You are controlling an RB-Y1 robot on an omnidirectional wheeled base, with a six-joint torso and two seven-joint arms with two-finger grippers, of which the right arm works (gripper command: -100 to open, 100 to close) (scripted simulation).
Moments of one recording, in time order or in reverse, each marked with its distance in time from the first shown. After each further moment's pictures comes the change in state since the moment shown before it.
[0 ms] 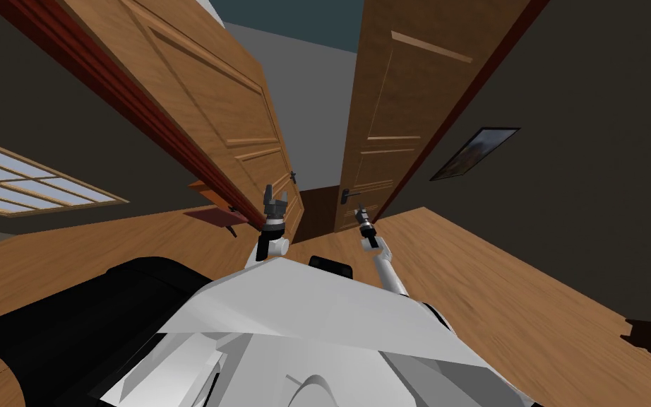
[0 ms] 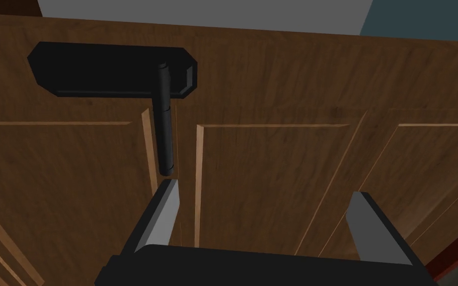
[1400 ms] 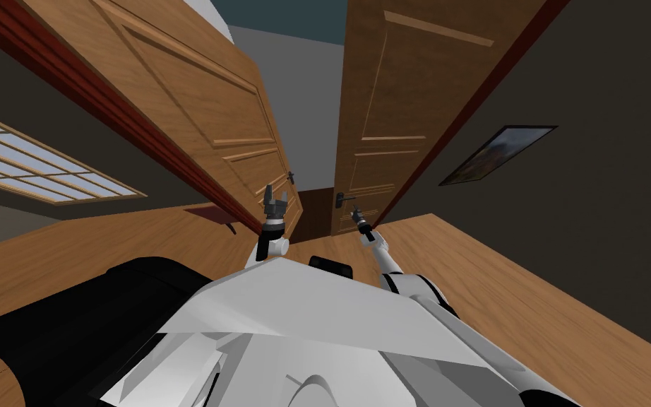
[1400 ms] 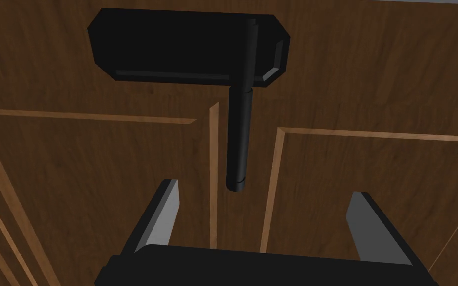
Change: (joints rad) arm -0.237 -0.030 0.033 0.408 0.079 -0.035 -0.139
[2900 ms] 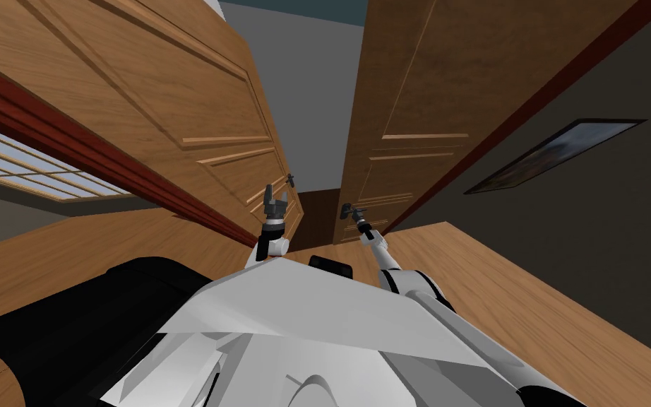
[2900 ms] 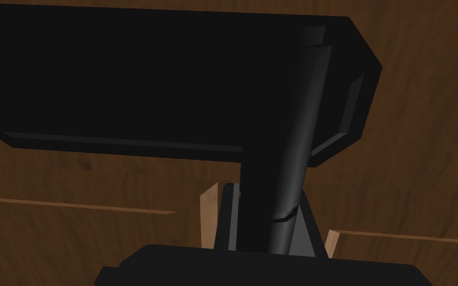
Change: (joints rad) arm -0.043 0.011 -0.018 0.067 -0.007 -0.001 0.017
